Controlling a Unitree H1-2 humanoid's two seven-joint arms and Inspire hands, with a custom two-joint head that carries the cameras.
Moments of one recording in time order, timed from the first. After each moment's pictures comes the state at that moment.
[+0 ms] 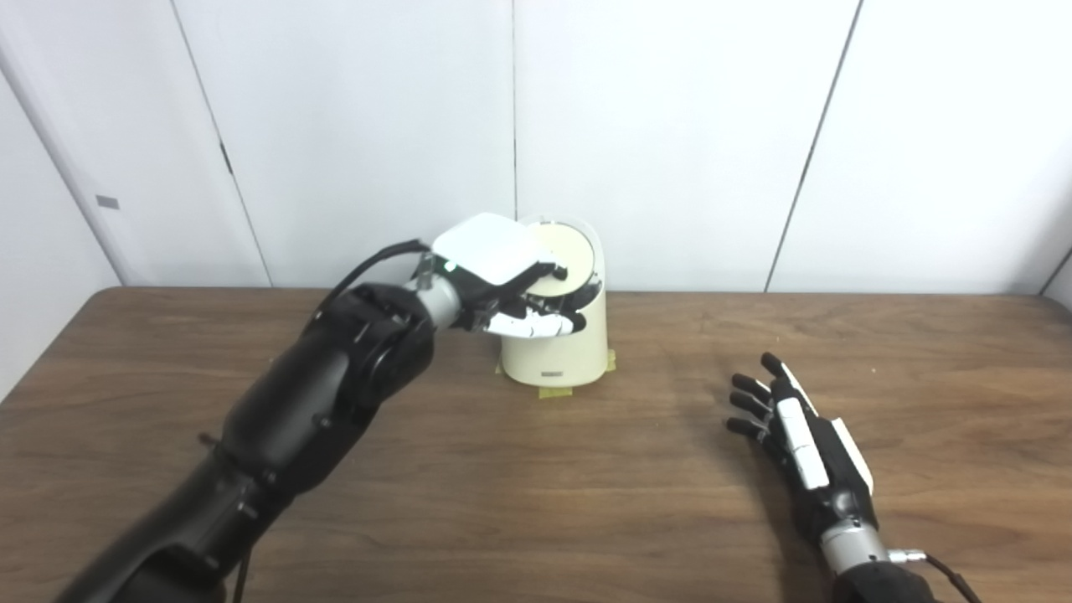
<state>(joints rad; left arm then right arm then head) -0.73 0.38 -0.46 -0.05 0.96 0.09 -0.58 -0.08 -0.10 -0.07 -0.08 0.05 0.18 0.02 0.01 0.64</state>
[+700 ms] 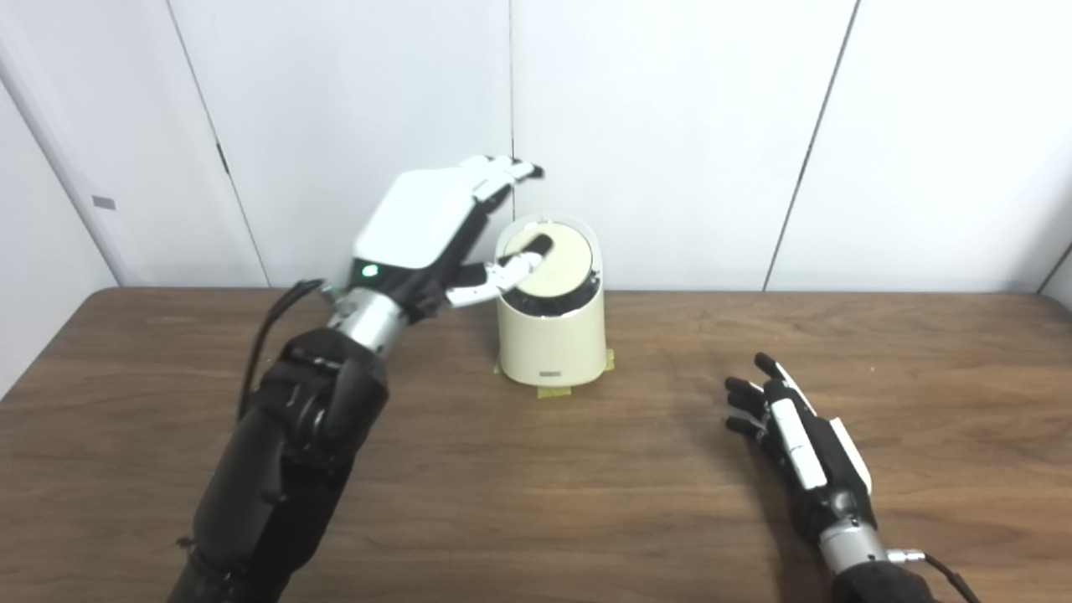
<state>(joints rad) -0.52 0.28 -0.17 -0.34 0.89 0.10 -0.27 -0.08 -0.09 -0.06 -0.10 0.05 0.20 0.02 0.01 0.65</state>
